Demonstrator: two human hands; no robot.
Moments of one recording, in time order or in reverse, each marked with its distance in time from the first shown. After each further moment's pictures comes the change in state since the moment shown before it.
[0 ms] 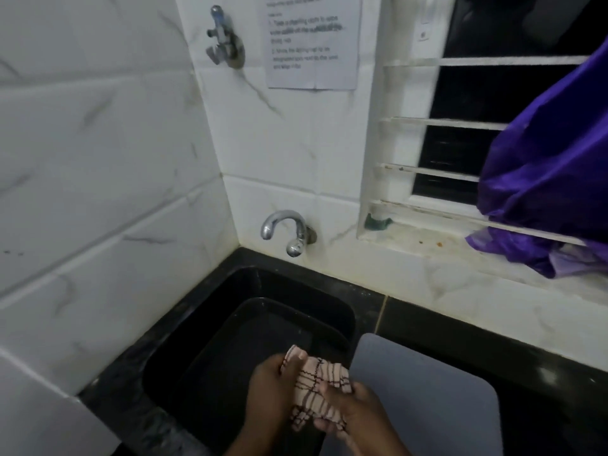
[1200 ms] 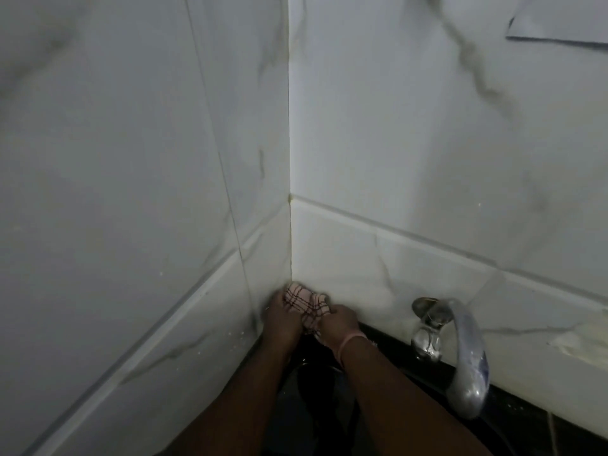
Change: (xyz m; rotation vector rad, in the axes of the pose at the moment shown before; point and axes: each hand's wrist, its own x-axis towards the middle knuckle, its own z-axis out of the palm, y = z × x) left_hand 0.498 -0.034 -0.135 -0.178 0.060 -0.044; right_hand 0.460 -0.146 0.280 -0.406 0.224 -0.166
